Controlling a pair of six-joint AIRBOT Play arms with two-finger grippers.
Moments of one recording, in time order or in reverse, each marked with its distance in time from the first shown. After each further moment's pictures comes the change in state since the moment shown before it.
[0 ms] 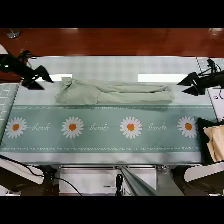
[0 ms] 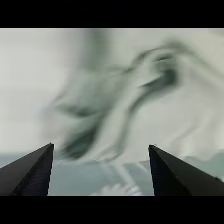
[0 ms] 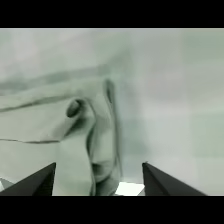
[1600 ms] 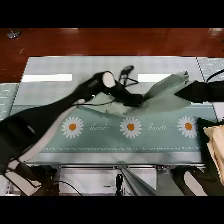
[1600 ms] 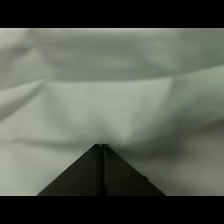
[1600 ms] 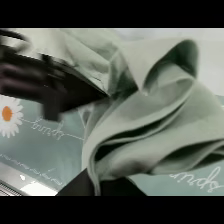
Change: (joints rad) left arm -1.019 -0.032 -0.137 -0.321 0.595 0.002; right arm 0.315 0.915 -0.361 -0.013 0.095 0.058
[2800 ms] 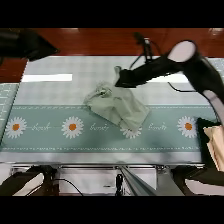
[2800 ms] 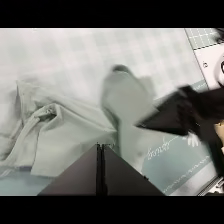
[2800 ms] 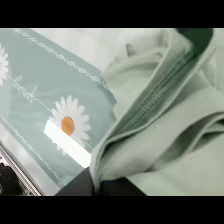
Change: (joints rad) left arm 0.732 0.808 -0.137 -0.042 -0.381 0.183; right arm 0.574 -0.674 0.414 0.092 -0.292 0.089
